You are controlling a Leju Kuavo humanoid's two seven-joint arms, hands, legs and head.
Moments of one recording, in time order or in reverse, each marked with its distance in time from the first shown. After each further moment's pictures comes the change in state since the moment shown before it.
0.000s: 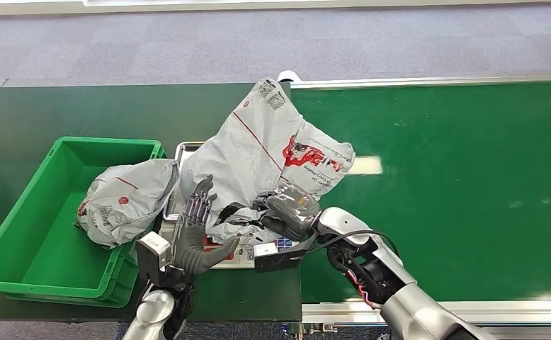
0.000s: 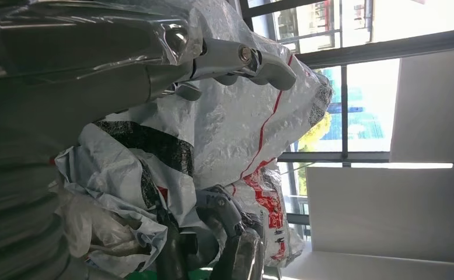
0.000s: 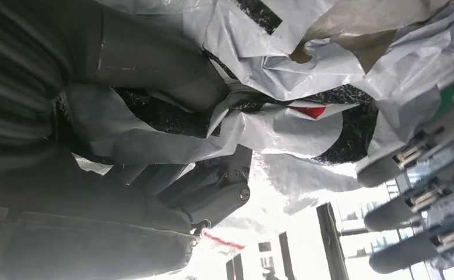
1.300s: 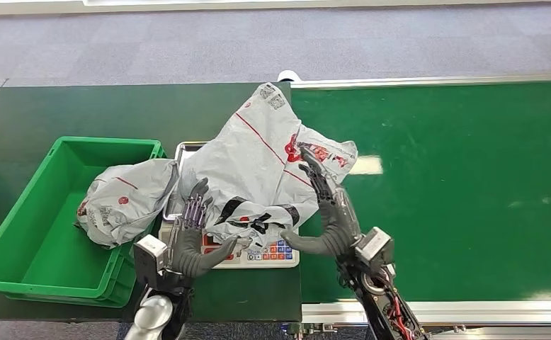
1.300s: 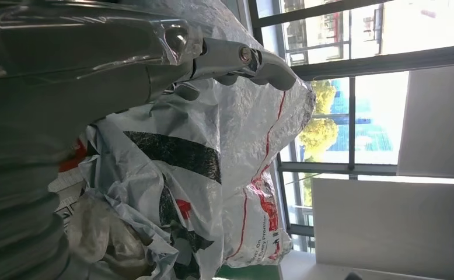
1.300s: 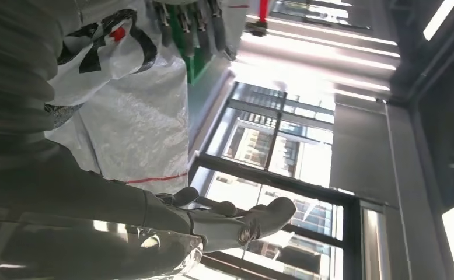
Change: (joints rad) left arm 0.039 -0.006 0.004 -0.036 0.002 0.033 0.021; right arm 0.367 0.033 -0.375 -0.466 -0.797 0.332 -0.195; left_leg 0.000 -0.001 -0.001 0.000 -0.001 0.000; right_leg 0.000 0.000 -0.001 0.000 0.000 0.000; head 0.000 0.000
